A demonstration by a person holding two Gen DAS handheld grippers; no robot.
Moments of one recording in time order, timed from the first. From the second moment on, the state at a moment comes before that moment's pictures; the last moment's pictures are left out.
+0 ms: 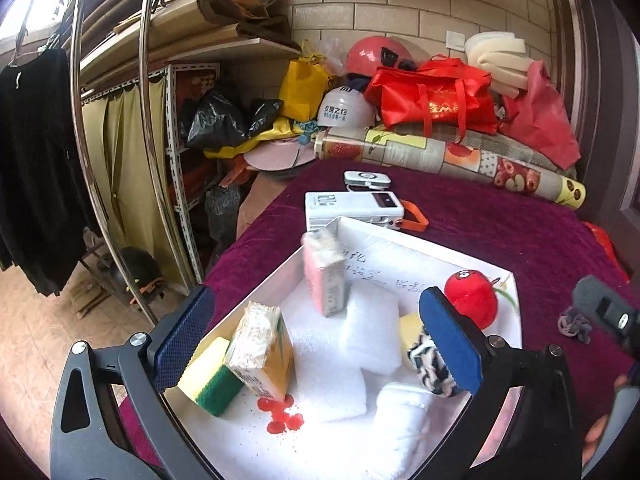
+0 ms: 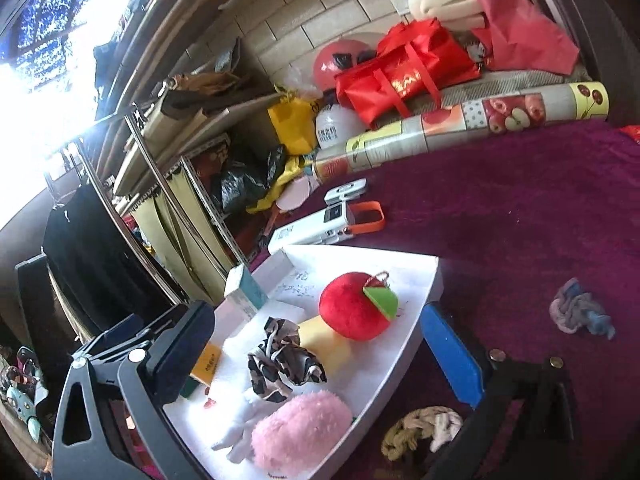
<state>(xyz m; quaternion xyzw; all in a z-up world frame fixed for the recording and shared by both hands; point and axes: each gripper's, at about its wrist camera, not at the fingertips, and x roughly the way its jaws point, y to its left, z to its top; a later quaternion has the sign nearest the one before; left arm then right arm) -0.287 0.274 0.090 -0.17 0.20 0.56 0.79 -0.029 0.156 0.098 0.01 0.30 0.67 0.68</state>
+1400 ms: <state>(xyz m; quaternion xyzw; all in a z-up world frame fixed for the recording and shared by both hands) -0.059 0.181 0.028 -0.08 0.42 0.25 0.87 0.126 0.114 0.020 0.02 0.44 0.59 0.68</state>
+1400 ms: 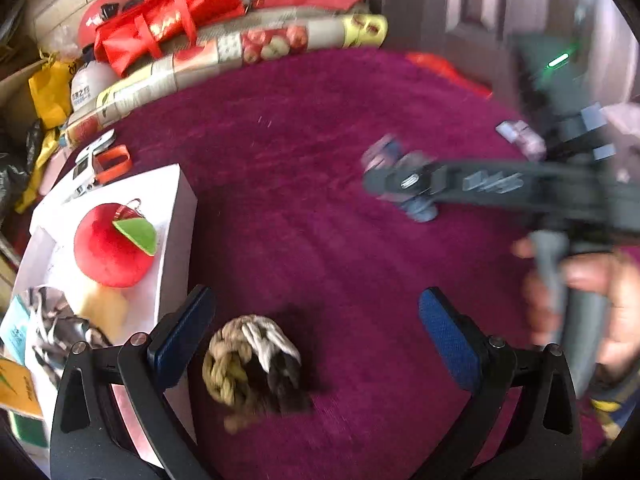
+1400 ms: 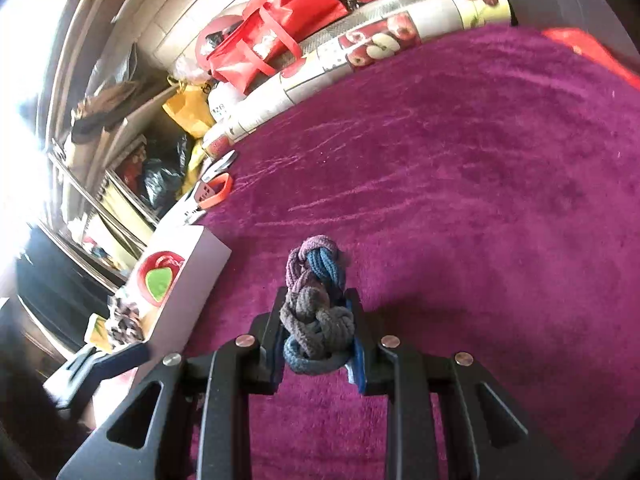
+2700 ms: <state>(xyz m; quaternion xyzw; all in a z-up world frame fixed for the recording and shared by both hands) -0.076 0.180 -0.003 -0.07 0.47 0.26 0.84 0.136 0.093 0.038 0.12 0.44 0.62 0.64</state>
